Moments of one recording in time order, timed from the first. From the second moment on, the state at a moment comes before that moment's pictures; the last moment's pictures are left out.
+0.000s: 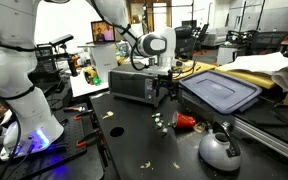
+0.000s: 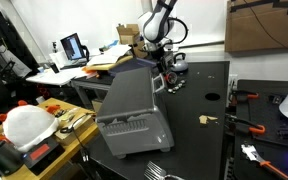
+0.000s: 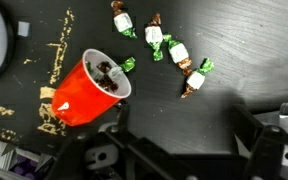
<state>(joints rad) -0.19 0.46 -0.03 -1.95 -0.20 2.30 -0.41</state>
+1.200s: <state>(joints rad) -0.19 0.47 -0.09 -2.05 -0.53 2.46 -0.58</state>
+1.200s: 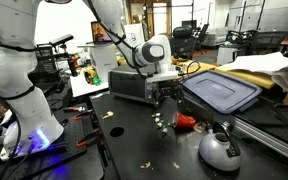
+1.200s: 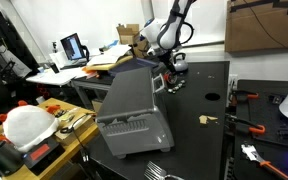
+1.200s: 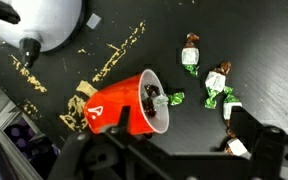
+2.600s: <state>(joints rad) -0.19 0.49 -0.11 -2.07 -0.66 2.59 -0.59</state>
